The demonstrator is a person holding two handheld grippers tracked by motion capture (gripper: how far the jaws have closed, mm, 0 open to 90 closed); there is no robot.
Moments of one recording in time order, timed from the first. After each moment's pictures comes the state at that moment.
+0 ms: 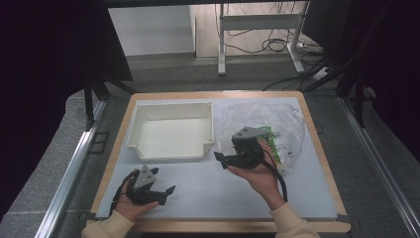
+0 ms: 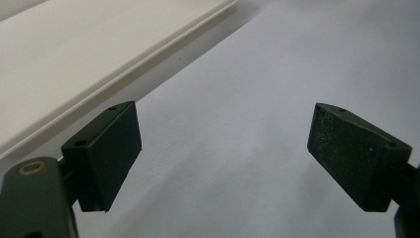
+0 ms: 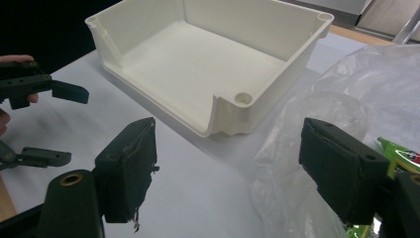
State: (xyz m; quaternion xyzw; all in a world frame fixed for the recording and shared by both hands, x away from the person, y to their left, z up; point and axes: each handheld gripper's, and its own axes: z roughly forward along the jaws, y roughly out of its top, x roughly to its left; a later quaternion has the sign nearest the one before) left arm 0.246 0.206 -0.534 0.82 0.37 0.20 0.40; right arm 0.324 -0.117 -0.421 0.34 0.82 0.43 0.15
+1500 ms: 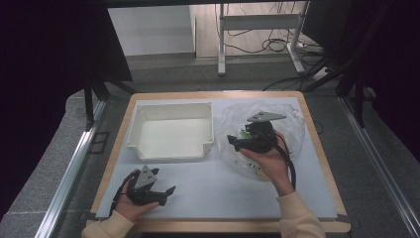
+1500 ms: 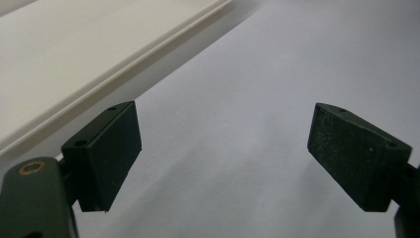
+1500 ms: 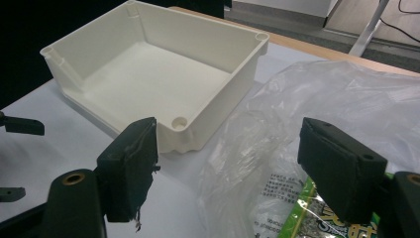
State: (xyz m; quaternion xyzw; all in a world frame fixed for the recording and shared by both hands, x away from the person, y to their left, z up) left arm 0.245 0.206 -0.534 0.82 0.37 0.20 0.39; right arm 0.357 -0.148 -0.400 0.38 0.80 0.43 0.17
